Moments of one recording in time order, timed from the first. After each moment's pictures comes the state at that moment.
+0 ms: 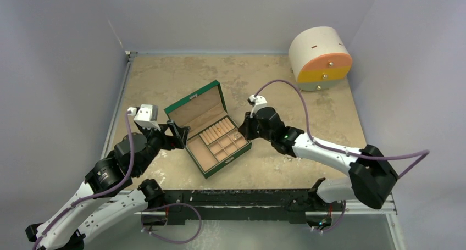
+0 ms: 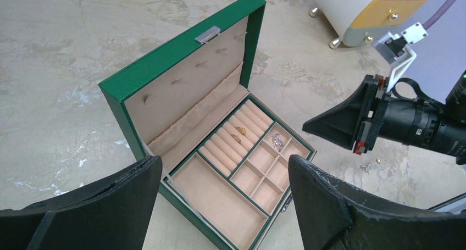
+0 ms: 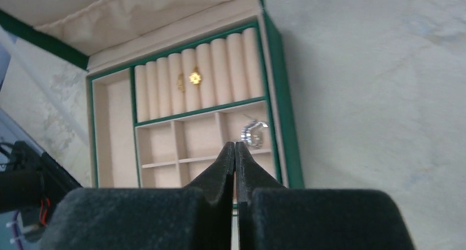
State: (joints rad) left arm -0.85 0.46 0.84 -0.65 -0.50 -0.46; right arm 0.79 1.30 0.72 0.03 0.06 0.52
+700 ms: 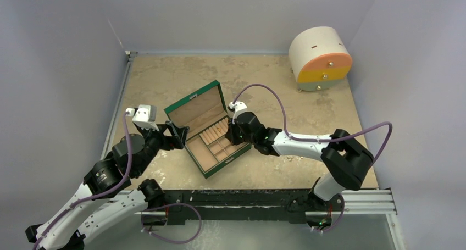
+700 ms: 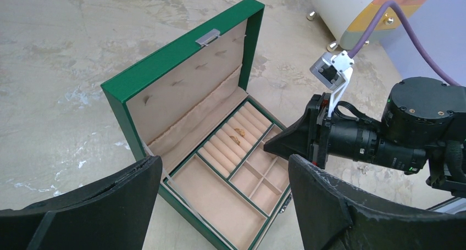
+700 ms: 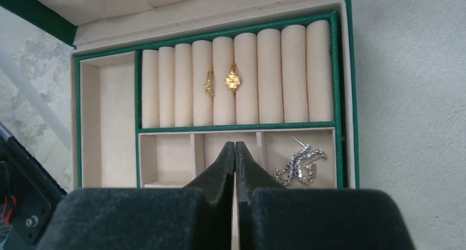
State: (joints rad) left arm -0.85 0.45 0.84 -0.65 -0.50 -0.46; right arm 0.93 1.56 0.82 0.14 0.08 0.47
